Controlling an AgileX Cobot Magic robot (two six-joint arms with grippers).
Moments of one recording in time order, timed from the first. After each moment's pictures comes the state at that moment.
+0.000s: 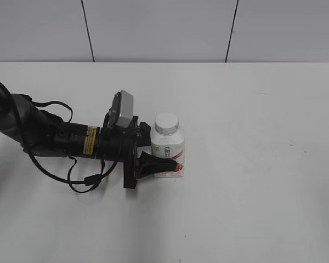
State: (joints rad) left arm -0.31 2.35 -1.12 1.43 -1.16 -0.49; right arm -0.01 -0.01 -0.51 0.09 1.10 -0.18
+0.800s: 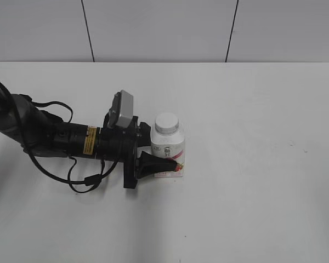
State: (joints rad) left arm -0.31 2.35 -1.12 1.43 -1.17 -0.49; right arm -0.01 -0.01 -0.52 0.09 1.09 -0.17
